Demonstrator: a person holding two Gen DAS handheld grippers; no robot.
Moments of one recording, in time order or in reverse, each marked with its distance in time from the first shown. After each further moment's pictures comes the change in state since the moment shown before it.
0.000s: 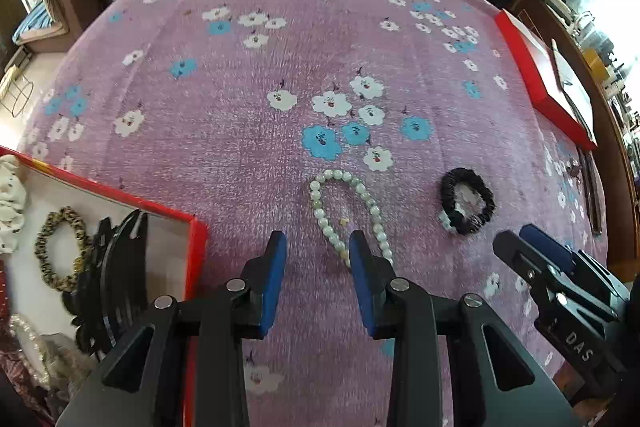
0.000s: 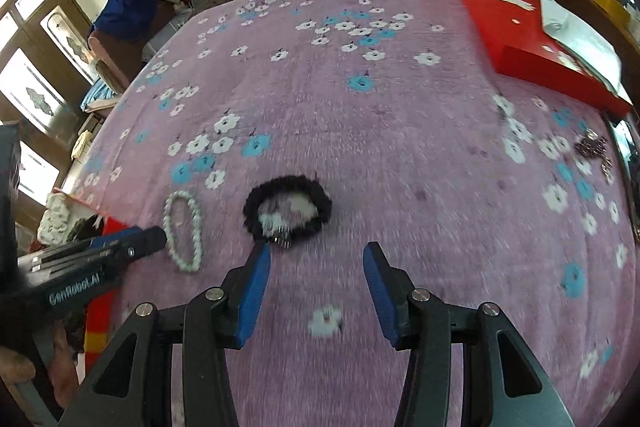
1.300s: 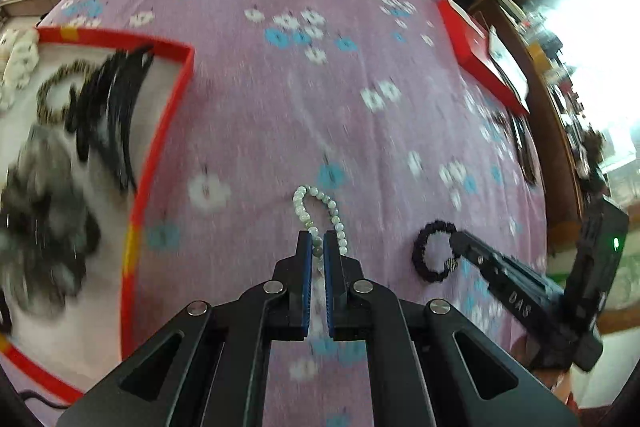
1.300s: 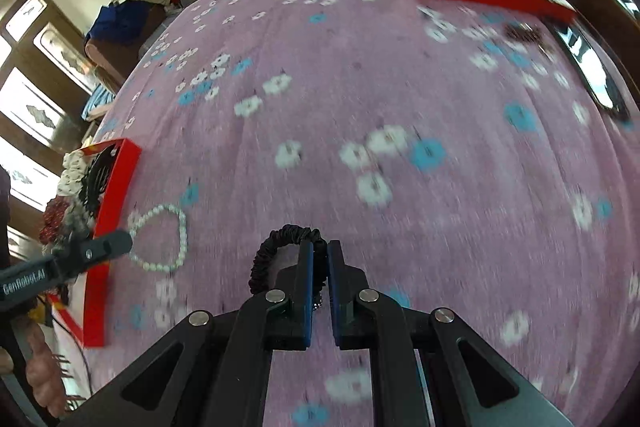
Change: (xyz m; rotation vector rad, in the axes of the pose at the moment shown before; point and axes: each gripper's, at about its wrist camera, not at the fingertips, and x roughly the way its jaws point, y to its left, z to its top) left arm -0.061 -0.007 -0.116 -0.022 0.020 -0.205; right arm -0.058 -0.031 -0.108 0.099 0.033 0.031
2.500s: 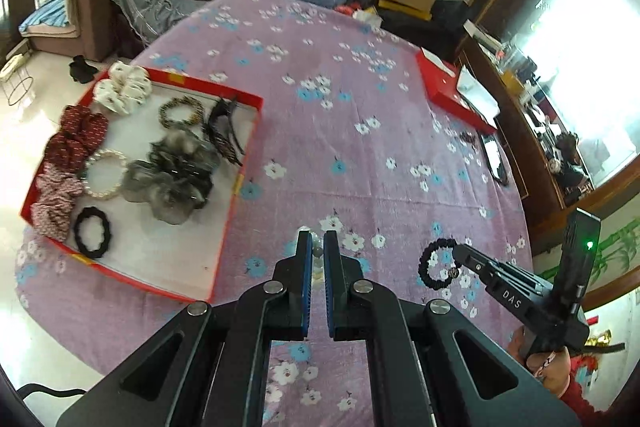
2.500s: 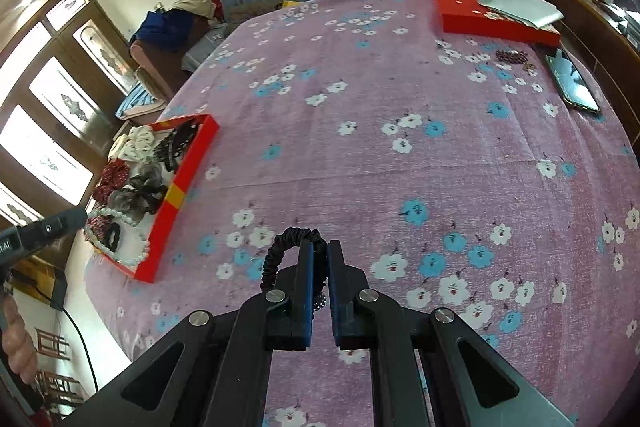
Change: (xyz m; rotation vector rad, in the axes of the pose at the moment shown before) left arm -0.150 0.004 -0.081 0.022 -0.239 0.067; right arm -0.083 0.034 -0.065 -0.098 -0.107 0.088
